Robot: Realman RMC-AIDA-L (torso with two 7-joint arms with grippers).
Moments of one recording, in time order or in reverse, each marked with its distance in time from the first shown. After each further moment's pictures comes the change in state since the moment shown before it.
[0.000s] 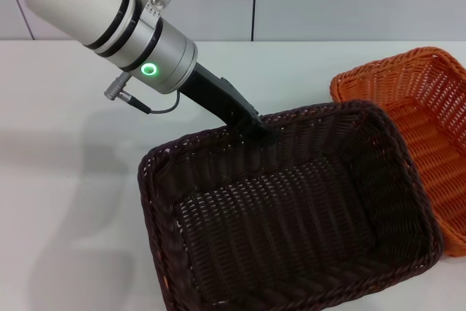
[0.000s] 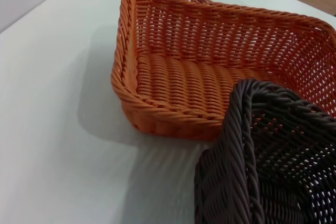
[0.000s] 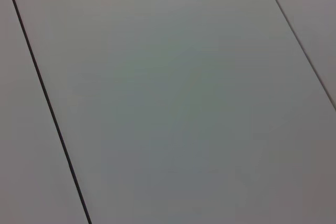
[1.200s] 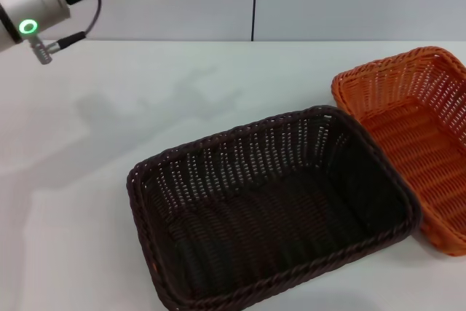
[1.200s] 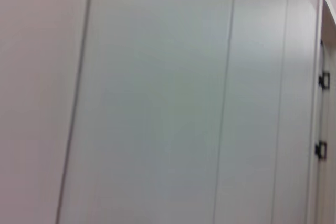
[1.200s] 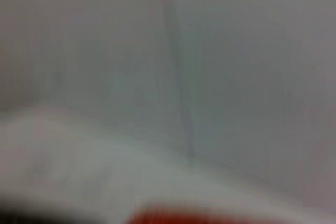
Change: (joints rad) left arm 0.523 0.001 0.064 -0.261 -1.062 0.324 0.528; right arm -0.005 -0.261 -0.867 -0.637 -0.710 -0.310 1.054
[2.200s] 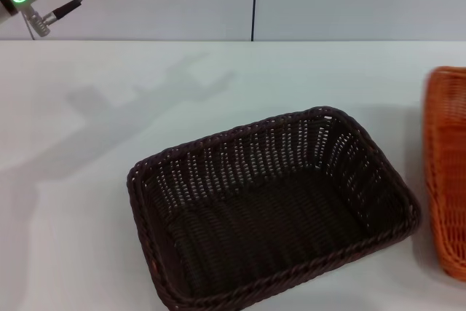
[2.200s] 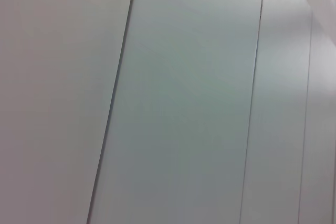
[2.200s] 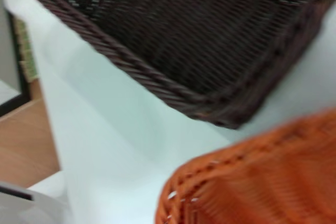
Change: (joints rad) left arm -0.037 0.005 -0.024 0.041 -0.110 0.053 0.027; right arm 0.123 0.087 -0.204 -0.070 -0.636 -0.388 -0.015
